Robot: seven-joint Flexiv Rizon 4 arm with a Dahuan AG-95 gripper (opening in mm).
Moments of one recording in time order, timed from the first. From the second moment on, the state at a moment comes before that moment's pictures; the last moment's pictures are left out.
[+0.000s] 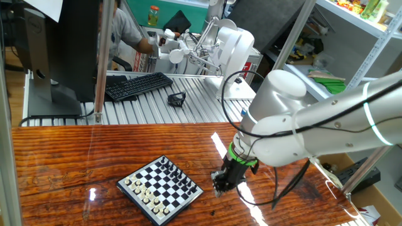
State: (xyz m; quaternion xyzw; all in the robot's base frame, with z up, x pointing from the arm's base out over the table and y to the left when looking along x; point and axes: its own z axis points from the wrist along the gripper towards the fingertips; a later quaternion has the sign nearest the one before) arm 0.427 0.013 0.078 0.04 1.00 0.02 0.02
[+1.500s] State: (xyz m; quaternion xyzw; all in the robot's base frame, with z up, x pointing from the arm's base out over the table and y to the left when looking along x) arm 0.412 0.005 0.045 0.04 1.00 0.04 0.05
